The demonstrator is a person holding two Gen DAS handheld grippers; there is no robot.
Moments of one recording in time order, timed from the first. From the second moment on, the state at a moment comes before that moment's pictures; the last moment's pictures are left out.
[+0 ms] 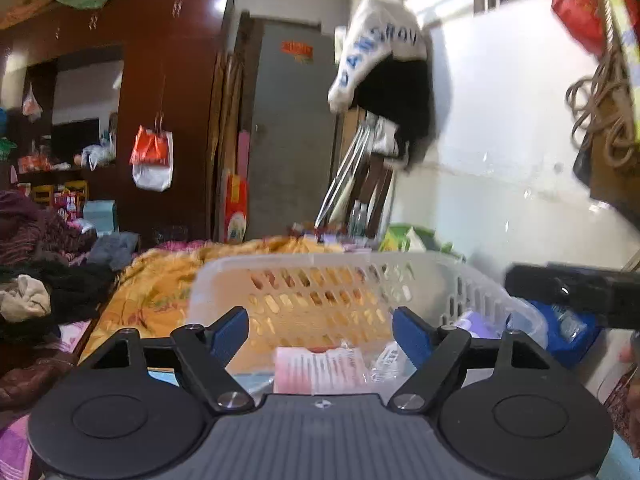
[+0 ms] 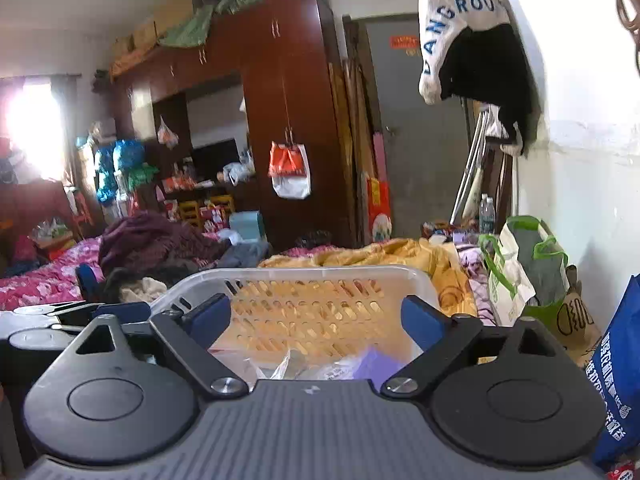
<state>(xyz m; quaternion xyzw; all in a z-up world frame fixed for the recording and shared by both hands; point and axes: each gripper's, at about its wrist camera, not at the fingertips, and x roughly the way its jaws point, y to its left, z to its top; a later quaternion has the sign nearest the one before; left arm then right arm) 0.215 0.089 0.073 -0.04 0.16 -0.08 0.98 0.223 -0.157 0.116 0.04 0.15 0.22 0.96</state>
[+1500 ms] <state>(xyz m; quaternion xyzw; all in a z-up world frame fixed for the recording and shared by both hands) 0.053 0.043 -0.048 -0.01 0.17 -0.18 0.97 0.099 -0.181 0.012 0.04 0.17 0.24 0.96</state>
